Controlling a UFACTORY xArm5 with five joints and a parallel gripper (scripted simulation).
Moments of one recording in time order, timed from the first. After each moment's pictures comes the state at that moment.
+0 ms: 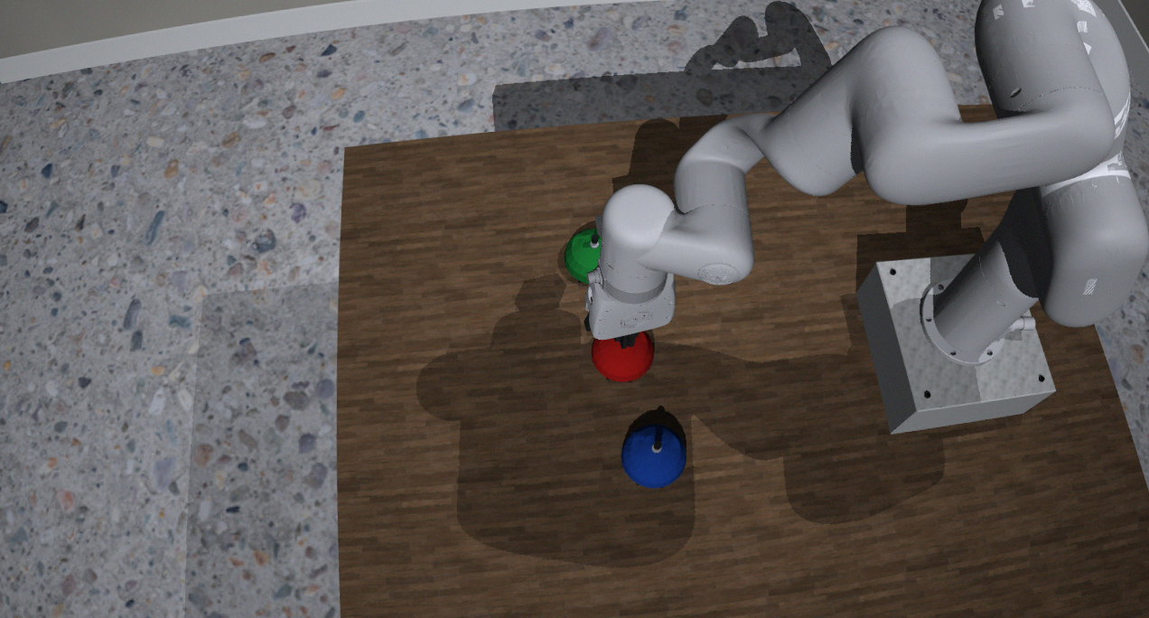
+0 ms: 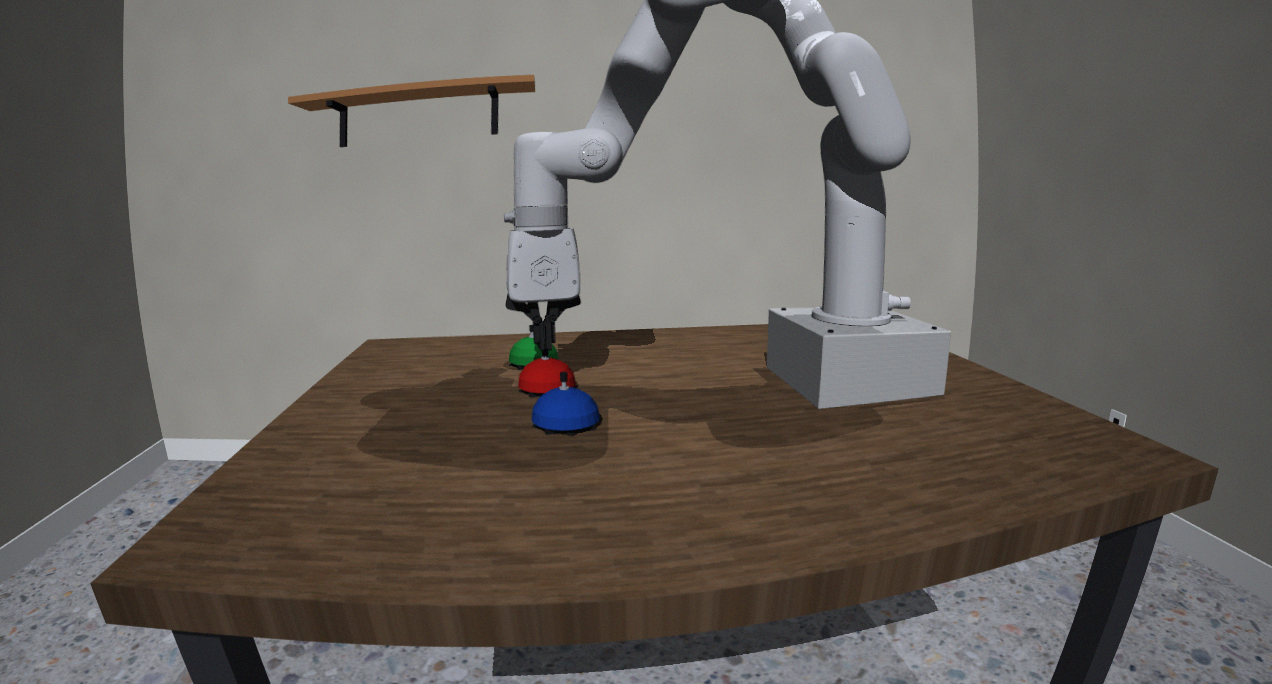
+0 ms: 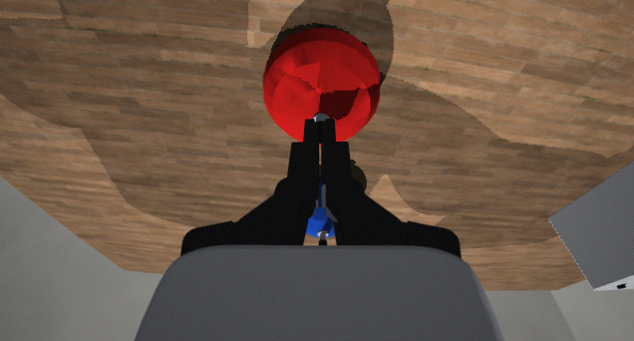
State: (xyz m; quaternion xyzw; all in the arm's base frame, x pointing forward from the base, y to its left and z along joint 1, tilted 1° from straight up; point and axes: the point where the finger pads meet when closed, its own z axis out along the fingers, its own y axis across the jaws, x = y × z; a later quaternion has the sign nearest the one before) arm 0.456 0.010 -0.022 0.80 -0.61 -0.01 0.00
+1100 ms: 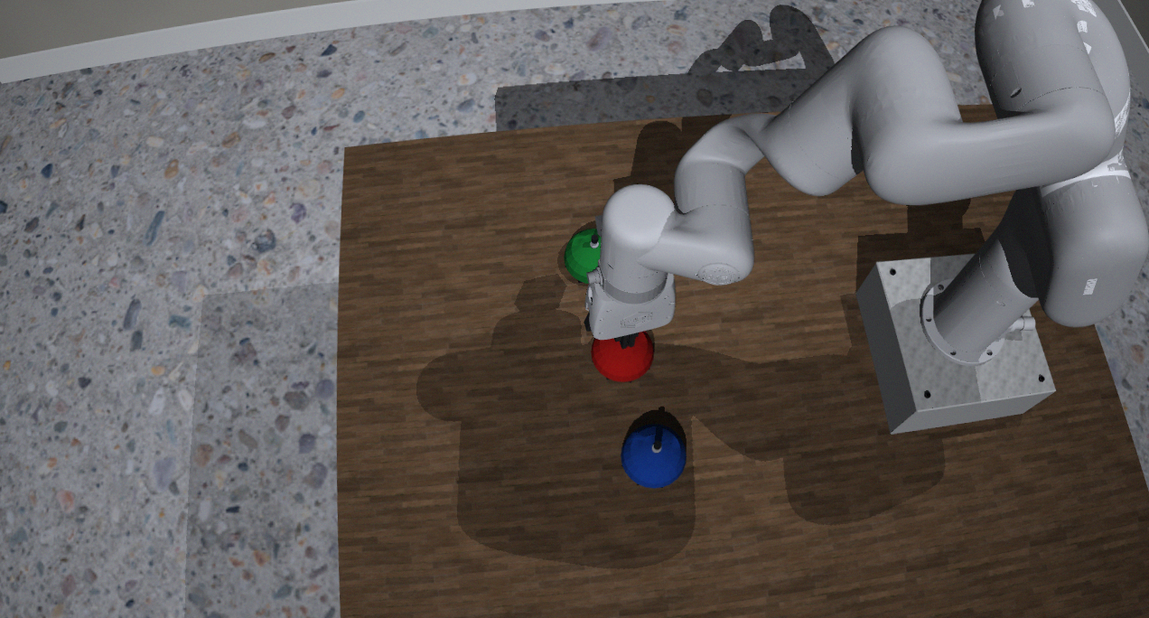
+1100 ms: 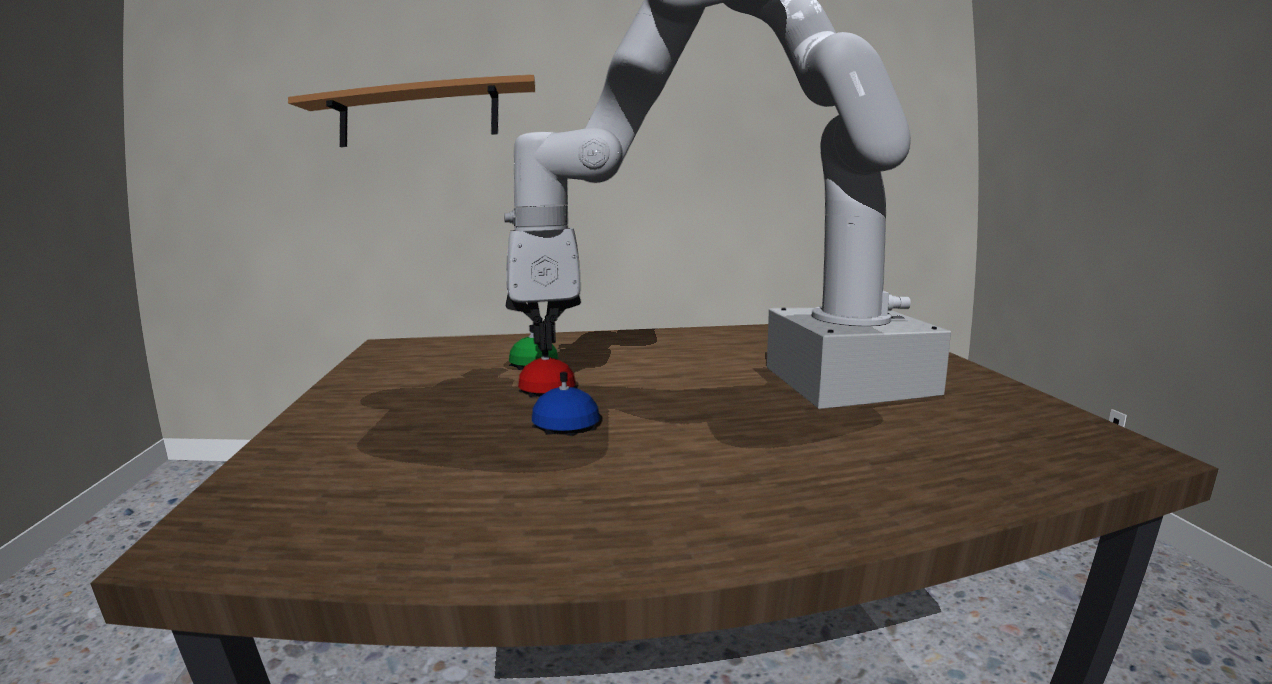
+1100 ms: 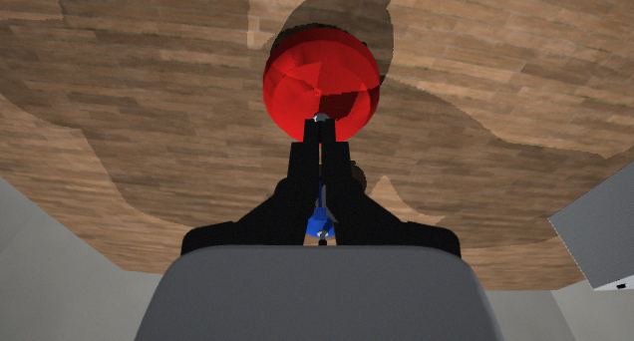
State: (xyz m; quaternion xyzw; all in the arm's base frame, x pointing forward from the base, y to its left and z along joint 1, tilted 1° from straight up) arm 0.456 0.011 -0.022 0.80 -0.61 -0.01 0.00
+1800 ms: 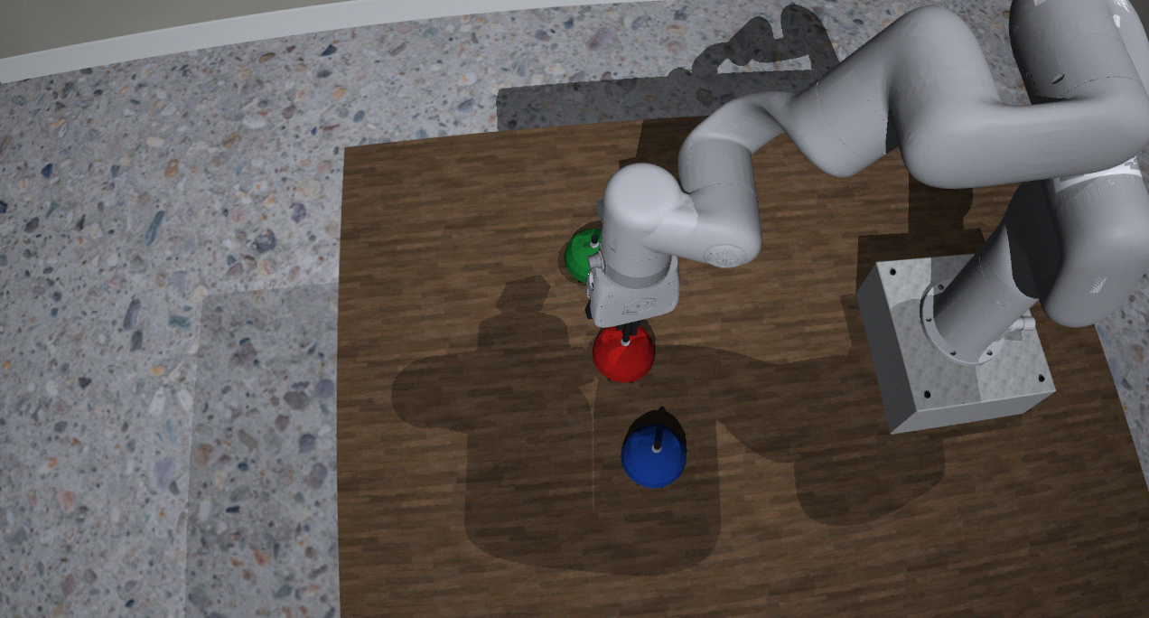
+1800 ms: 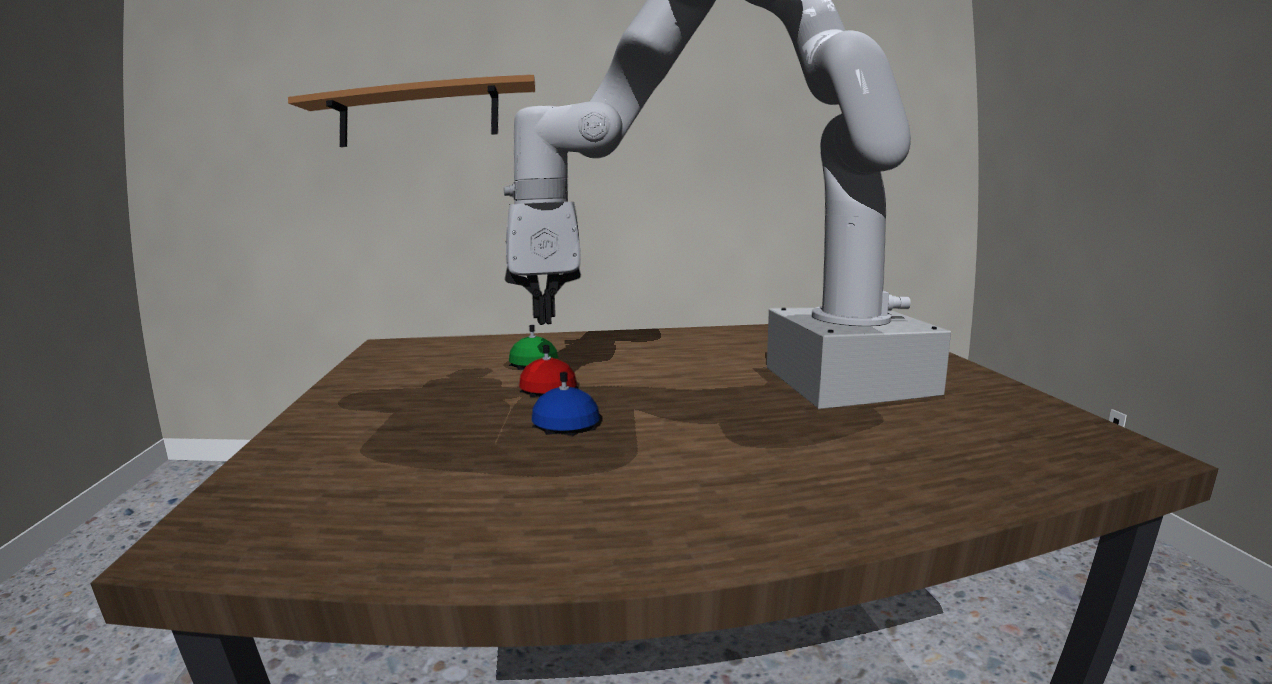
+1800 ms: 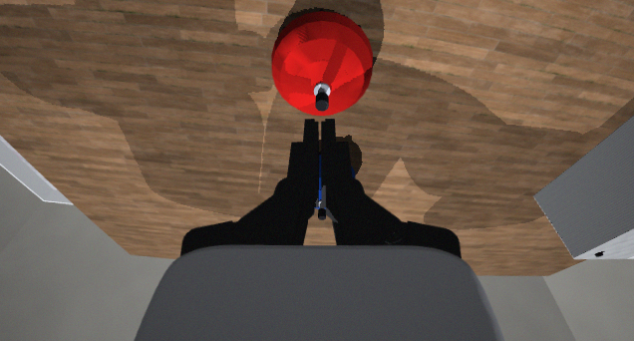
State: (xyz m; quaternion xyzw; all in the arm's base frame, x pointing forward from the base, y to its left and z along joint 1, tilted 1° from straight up) arm 0.456 0.012 0.015 0.80 -0.61 -0.01 0.01
